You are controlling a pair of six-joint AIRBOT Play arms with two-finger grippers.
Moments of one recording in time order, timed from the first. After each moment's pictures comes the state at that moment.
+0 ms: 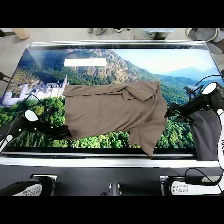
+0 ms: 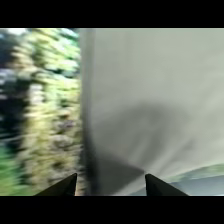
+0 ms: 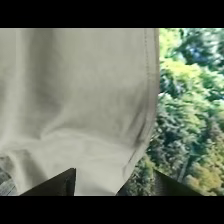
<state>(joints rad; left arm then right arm) 0.01 -1.28 0.71 1.13 -1.13 -1.52 -0.28 -1.53 1.25 -1.20 1.43 1.47</state>
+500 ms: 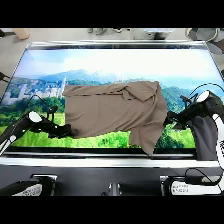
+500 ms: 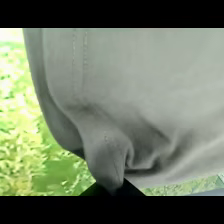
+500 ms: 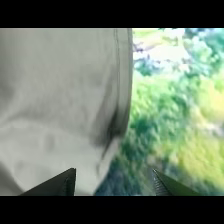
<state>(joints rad) -0.02 -1.28 0.69 1.11 -1.03 -1.53 -0.28 -1.53 1.11 -1.24 1.36 1.45</state>
